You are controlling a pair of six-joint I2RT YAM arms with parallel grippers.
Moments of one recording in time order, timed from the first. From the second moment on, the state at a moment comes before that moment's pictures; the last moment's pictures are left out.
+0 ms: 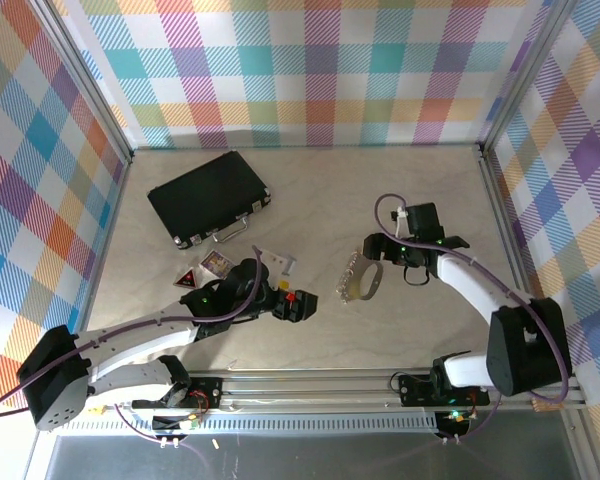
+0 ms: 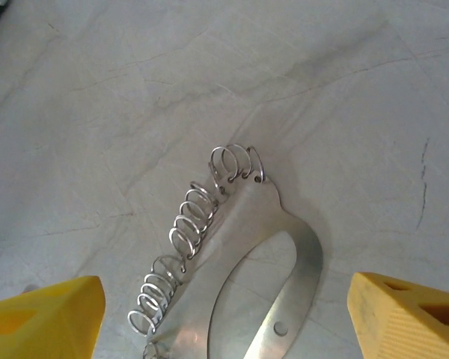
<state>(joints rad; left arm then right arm) -0.92 1.11 0.59 -0.05 0.12 -0.52 0.25 1.36 0.82 -0.41 -0.26 0.35</state>
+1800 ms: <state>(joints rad) -0.99 1.16 0.56 0.26 0.23 -0.50 0.19 1.79 1.02 -0.36 -0.40 0.32</state>
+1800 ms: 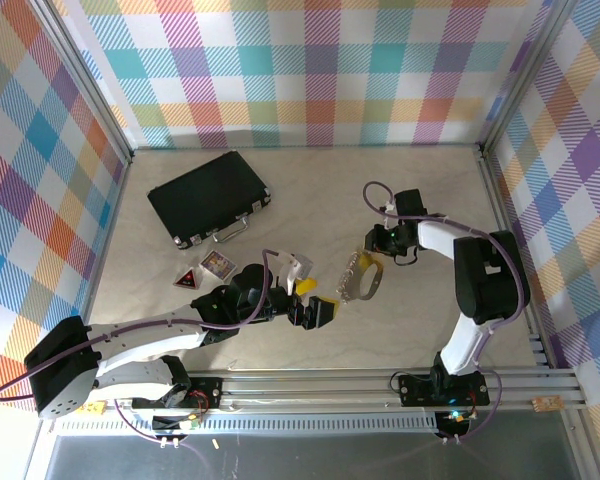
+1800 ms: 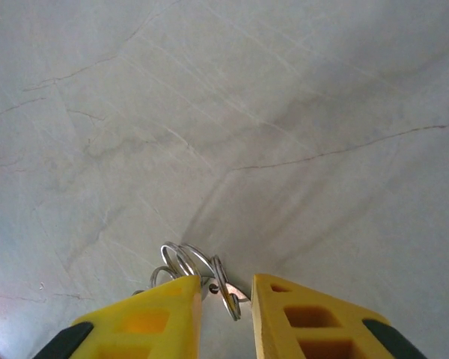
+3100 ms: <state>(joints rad) -0.99 1.10 0.56 0.23 0.22 -0.50 0.19 1.81 1.02 -0.36 -0.41 0.30</state>
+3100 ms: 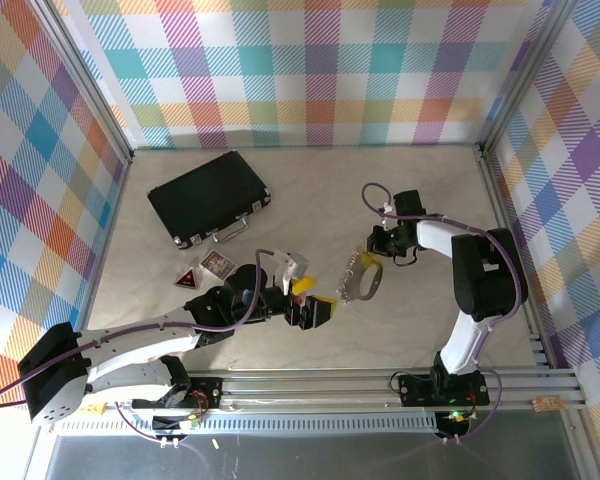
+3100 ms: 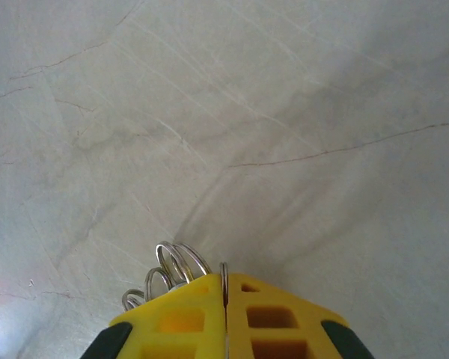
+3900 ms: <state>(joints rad) -0.99 0.95 0.55 0.17 0.24 -0.42 0.36 1.32 0.87 -0.24 -0.45 0.14</state>
